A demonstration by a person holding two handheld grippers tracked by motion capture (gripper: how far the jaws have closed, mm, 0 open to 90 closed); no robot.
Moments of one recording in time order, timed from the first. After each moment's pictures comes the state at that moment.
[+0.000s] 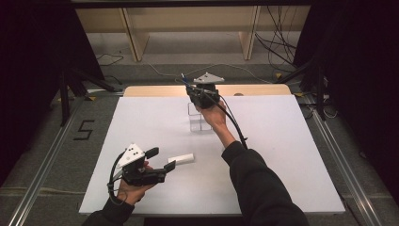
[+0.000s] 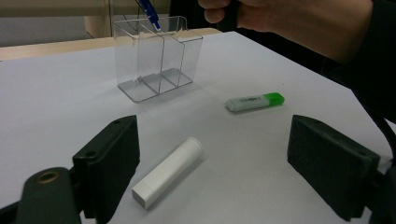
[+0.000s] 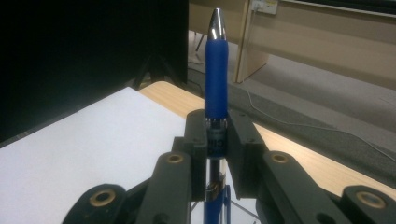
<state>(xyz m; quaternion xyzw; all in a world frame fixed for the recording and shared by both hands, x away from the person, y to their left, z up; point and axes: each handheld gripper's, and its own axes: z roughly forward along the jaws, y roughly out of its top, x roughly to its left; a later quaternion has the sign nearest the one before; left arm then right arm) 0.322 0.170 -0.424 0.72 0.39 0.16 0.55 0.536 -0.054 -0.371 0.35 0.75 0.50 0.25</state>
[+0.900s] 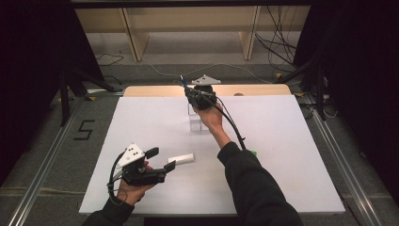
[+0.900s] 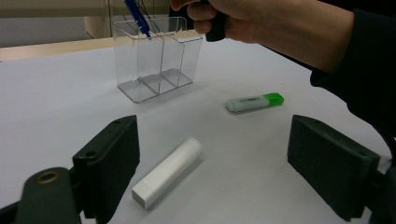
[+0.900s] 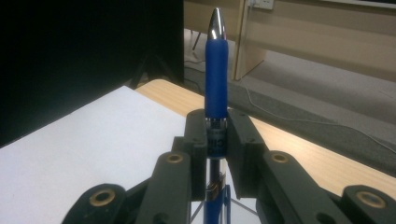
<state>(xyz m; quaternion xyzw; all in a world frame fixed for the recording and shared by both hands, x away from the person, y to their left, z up) 0.322 0.170 -0.423 0.72 0.39 0.16 0.55 0.542 -0.046 -0.385 0.36 0.75 0.50 0.25</state>
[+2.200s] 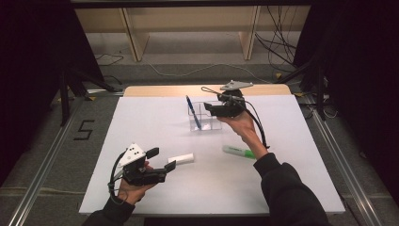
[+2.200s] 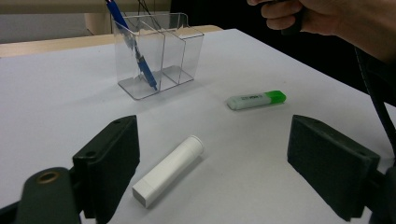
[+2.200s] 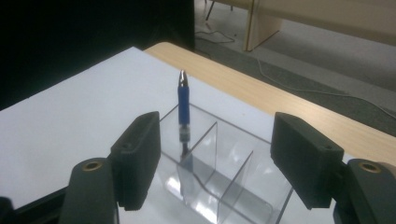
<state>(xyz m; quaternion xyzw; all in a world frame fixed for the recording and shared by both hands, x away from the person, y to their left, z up) 0.324 0.169 -0.425 0.72 0.39 0.16 0.55 0.506 -0.132 -0.370 0.36 0.78 0.46 0.20</state>
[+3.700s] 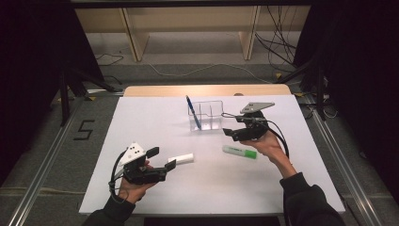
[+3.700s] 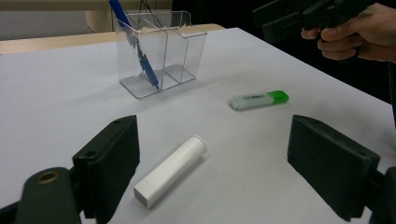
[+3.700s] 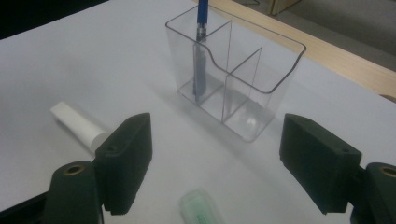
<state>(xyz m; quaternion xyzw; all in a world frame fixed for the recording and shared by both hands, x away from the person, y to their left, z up) 0.328 0.168 -0.426 0.72 0.40 0.16 0.54 0.455 -0.193 -0.394 0.33 0.83 0.42 0.15</state>
